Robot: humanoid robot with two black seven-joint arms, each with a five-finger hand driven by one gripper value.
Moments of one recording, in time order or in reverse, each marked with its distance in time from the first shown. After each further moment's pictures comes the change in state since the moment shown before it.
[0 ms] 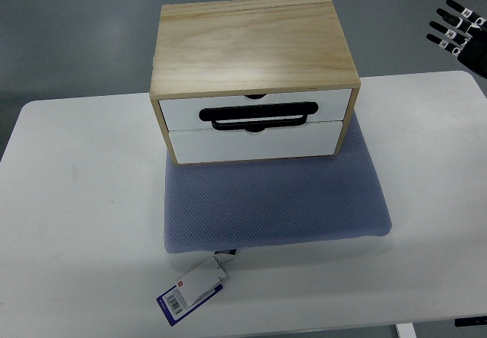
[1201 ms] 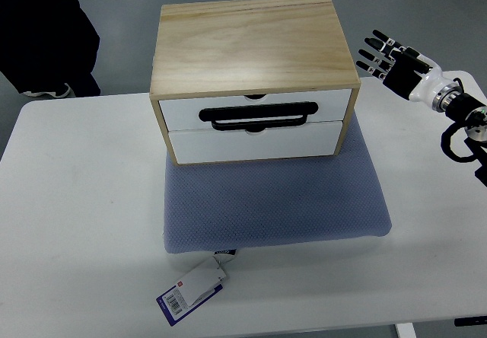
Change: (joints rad) left arm -0.001 0.000 0.000 0.000 0.001 0.000 -0.002; right arm 0.000 0.279 -0.002 0.001 0.005 -0.108 -0.004
